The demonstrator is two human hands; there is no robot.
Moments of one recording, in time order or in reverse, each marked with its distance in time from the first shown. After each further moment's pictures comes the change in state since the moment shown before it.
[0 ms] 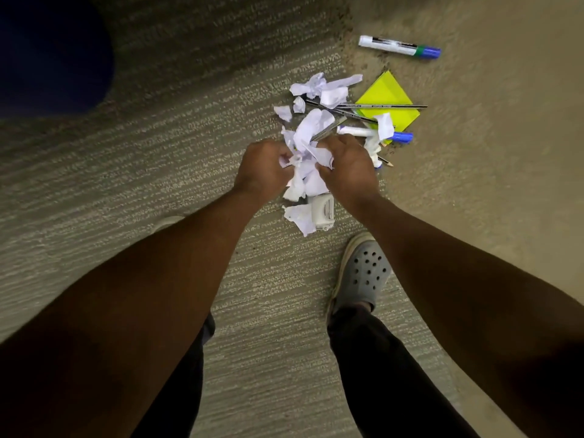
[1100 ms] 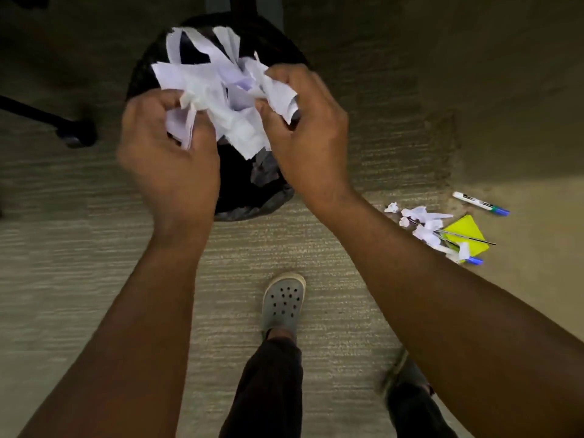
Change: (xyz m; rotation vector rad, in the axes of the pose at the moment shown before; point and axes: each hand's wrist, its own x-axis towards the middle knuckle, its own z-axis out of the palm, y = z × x) left_hand -0.096 -0.042 -0.403 -0.185 1.111 -0.140; right_hand 0.037 -0.443 -0.102 0.627 0.342 -0.438
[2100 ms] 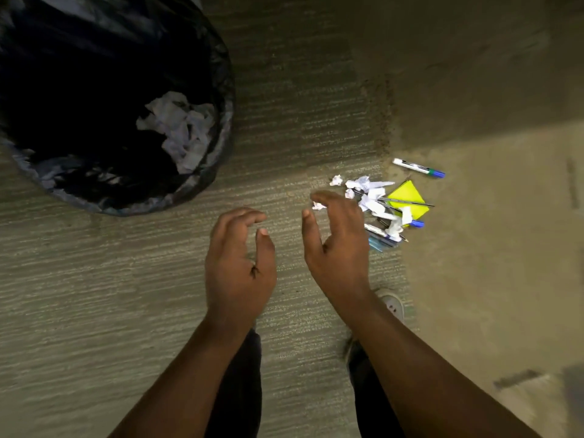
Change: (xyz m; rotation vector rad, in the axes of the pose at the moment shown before) left_hand -0.185 0.014 0.039 -0.127 -0.576 0.064; right_hand -0.142 0.097 -0.118 -0.396 -0.012 0.249
